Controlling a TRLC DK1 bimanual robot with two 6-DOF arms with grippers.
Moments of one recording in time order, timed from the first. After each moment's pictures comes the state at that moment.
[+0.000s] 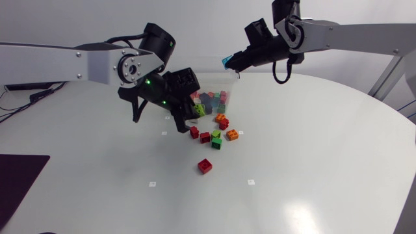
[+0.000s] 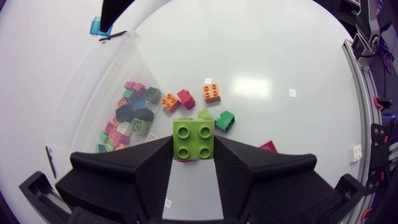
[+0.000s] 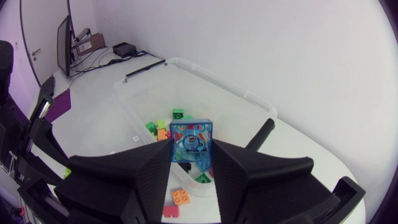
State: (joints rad) left arm -0.49 1.81 1.37 -0.45 0.24 0.77; right arm 0.24 2.08 1.77 -0.29 -0.46 -0.26
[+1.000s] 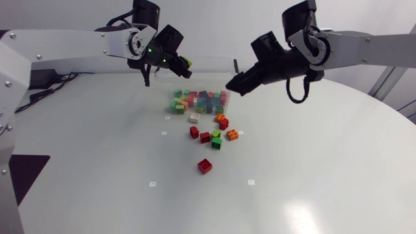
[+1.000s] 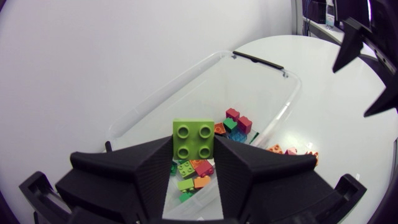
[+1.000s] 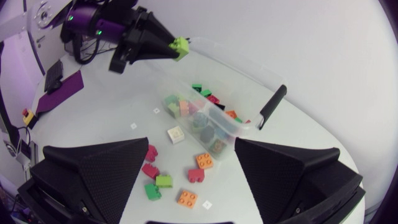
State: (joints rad) left arm -0.32 2.14 1.82 -0.25 0.15 0.45; right arm 0.28 1.77 1.36 -0.28 -0.41 -0.31
